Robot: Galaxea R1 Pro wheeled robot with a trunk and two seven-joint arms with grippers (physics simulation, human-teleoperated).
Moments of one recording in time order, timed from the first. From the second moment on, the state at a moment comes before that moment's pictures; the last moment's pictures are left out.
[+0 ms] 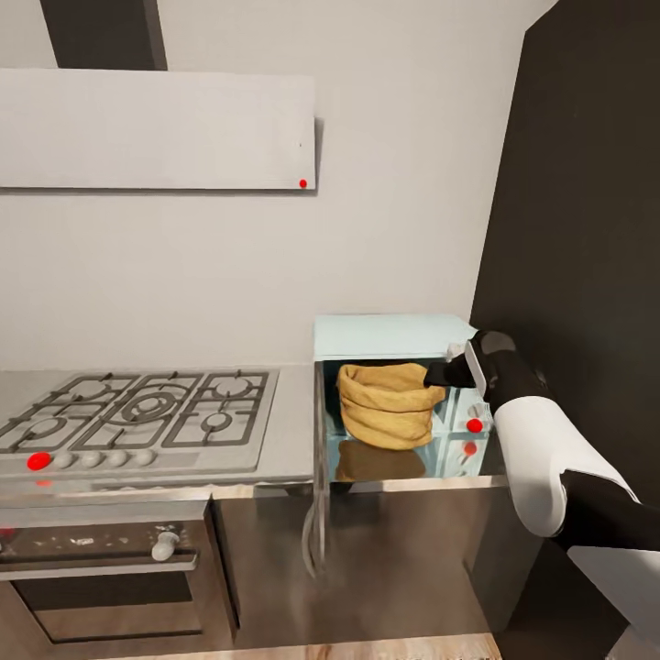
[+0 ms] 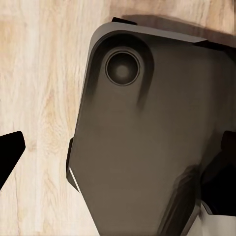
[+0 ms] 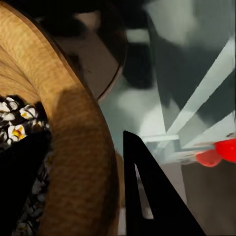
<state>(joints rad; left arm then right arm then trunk) 0.00 -0.02 -0.03 -0.03 0.26 -0.05 0.07 -1.22 -0.01 -0.23 -0.61 0.28 1.04 0.20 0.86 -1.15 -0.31</state>
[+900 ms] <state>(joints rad) 0.00 -0.02 -0.03 -0.03 0.26 -0.05 0.07 -1.22 -0.02 -0.24 -0.61 0.25 1.04 0.20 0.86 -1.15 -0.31</state>
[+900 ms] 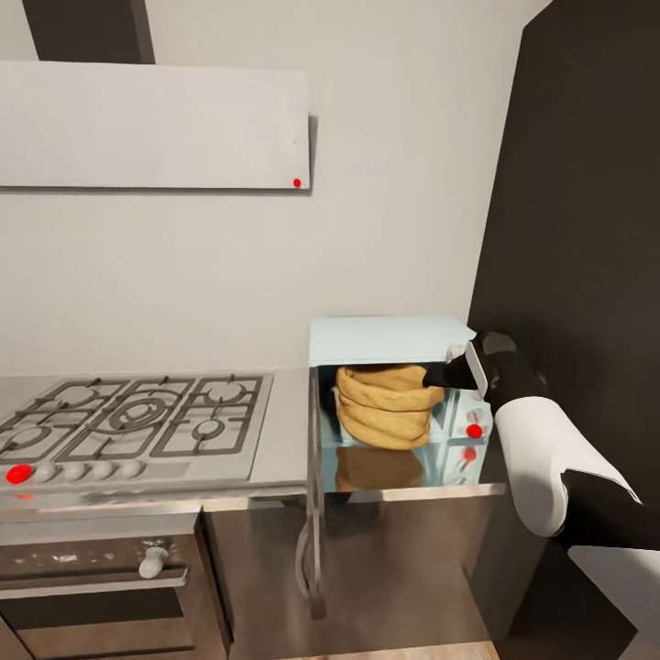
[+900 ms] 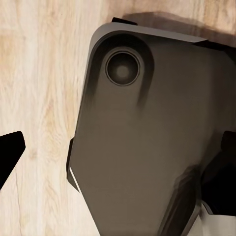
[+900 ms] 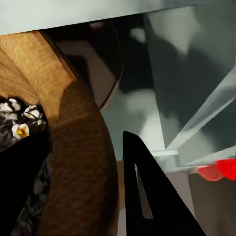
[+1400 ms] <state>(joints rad) 0.00 -0.02 -0.03 -0.03 0.26 -0.05 0.07 -1.22 -0.02 -0.24 -0.61 0.26 1.04 0.20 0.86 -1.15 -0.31</state>
